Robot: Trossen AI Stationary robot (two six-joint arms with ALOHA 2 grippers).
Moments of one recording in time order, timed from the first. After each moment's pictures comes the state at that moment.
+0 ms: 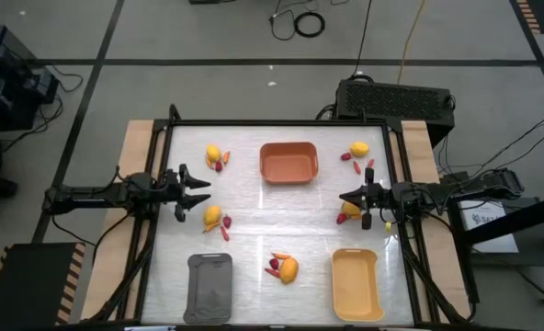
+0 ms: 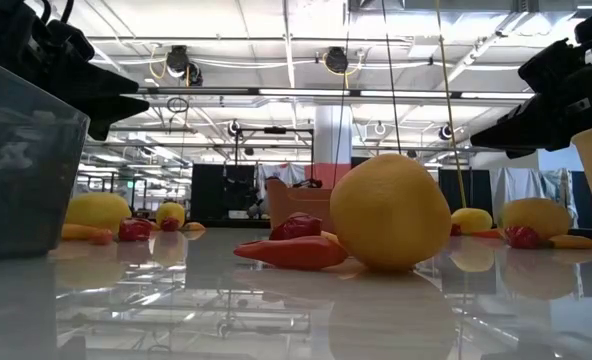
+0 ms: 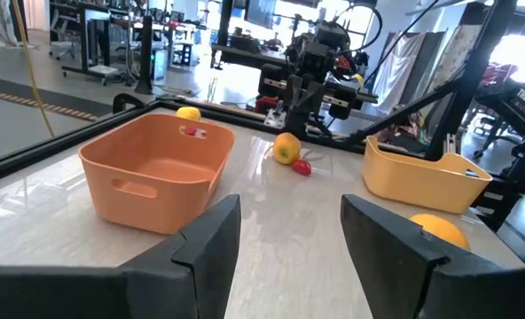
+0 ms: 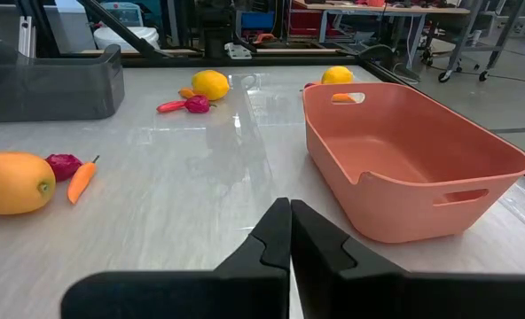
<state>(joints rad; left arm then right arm) 0.03 0.07 0.00 0.04 -0.03 -0.20 0.14 0.31 0.02 0.07 0.29 0.07</state>
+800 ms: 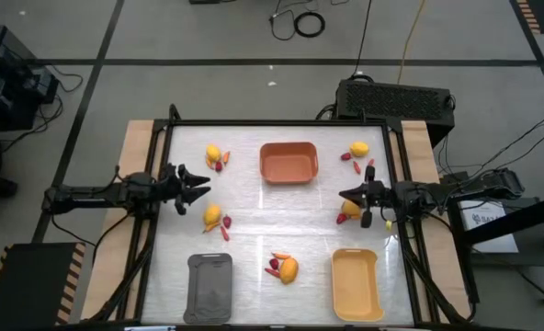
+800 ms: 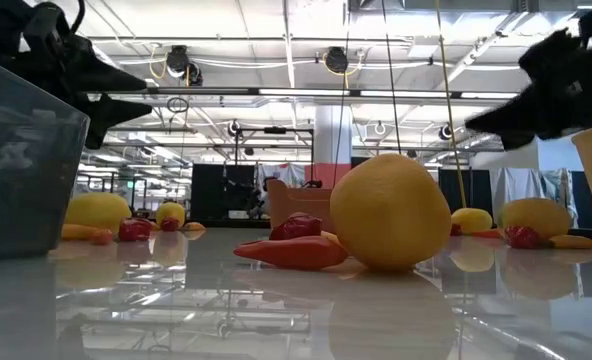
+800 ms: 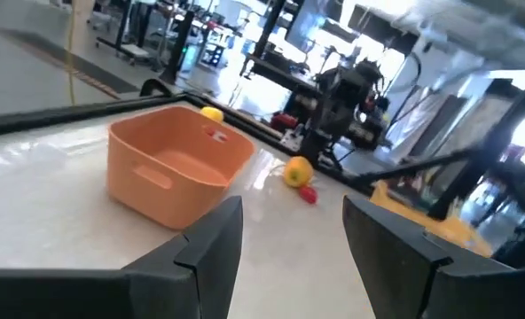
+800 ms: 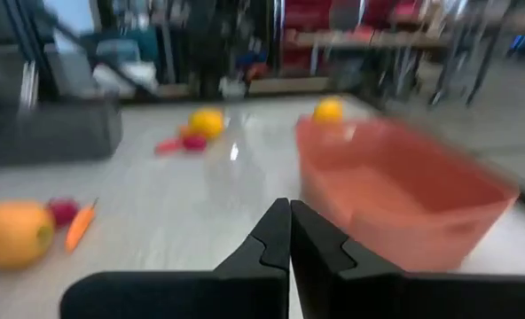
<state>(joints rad) 0.03 0.09 0.01 0.06 -0.13 -0.41 0.13 0.31 0.01 0.22 0.32 0.05</state>
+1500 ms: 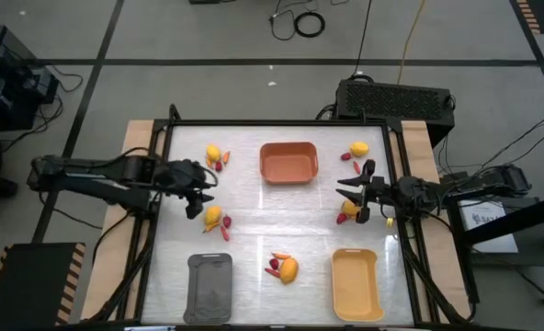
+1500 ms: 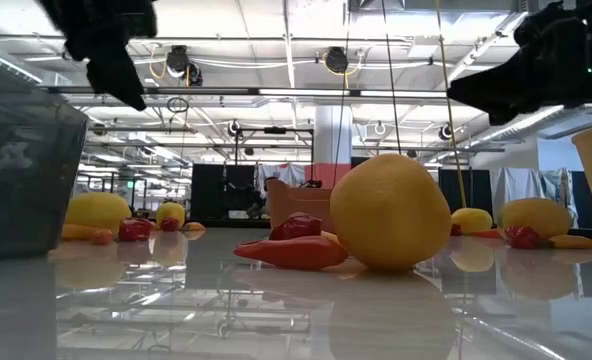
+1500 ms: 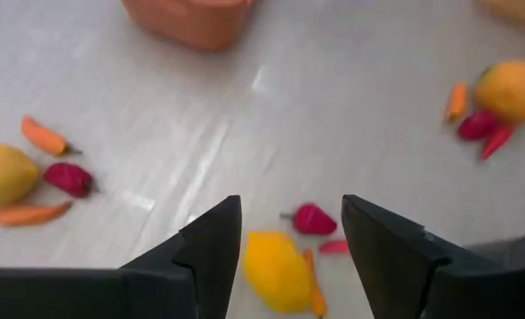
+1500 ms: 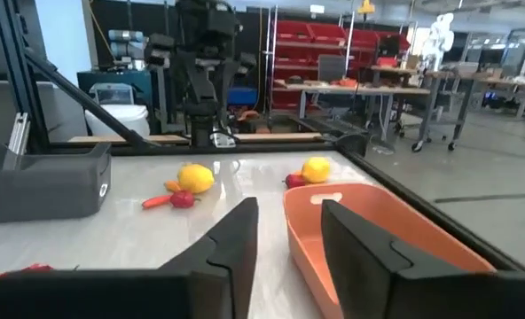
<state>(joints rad) -0.01 0.93 0.84 -0.83 -0.08 -0.38 0.11 0.52 0.07 0.46 0.30 -0.01</state>
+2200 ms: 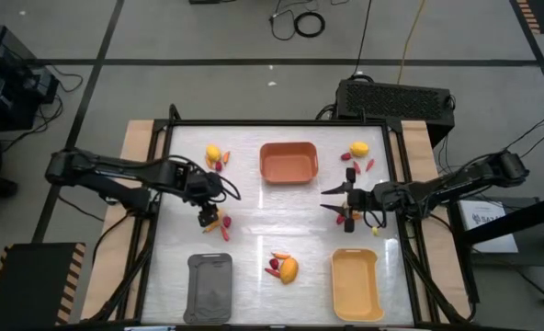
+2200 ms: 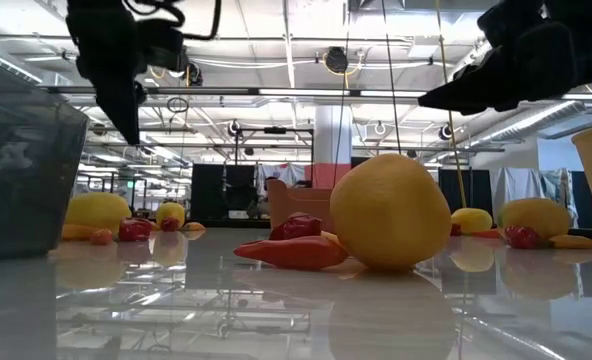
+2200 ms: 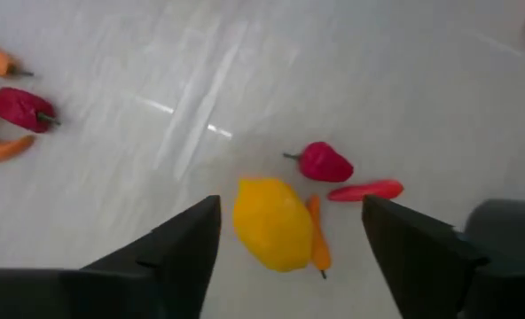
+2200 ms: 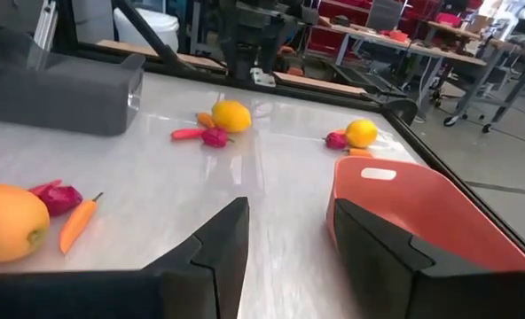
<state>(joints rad) -0.05 1.23 0.92 -0.93 -0.03 -0.45 0.18 0.90 0.25 0.45 0.29 -0.13</state>
